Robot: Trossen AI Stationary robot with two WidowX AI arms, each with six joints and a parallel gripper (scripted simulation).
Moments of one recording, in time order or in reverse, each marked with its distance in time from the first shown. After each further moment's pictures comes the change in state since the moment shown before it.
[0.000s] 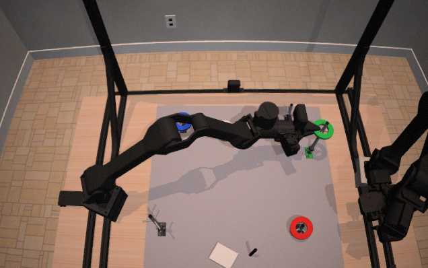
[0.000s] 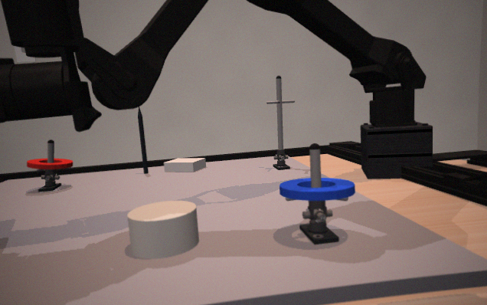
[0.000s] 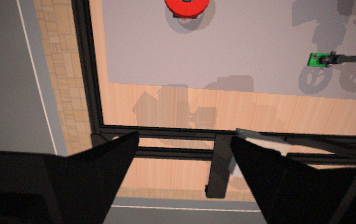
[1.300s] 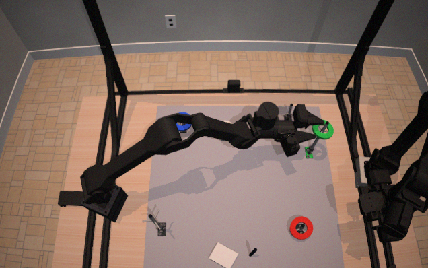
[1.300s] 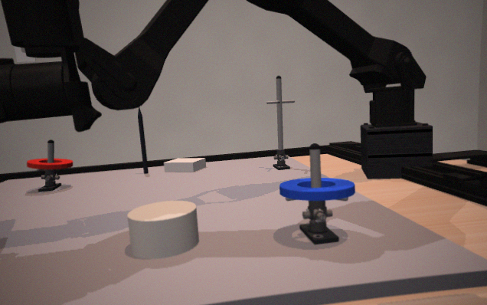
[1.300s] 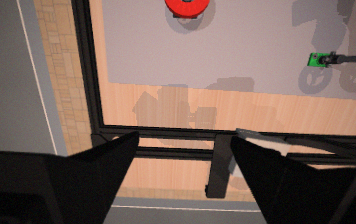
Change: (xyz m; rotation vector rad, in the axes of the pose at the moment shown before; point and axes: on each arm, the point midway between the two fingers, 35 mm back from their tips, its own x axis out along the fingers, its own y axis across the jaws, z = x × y) left arm 0.000 0.000 0.000 0.000 0.000 0.000; right arm 0.000 0.000 0.000 0.000 0.000 0.001
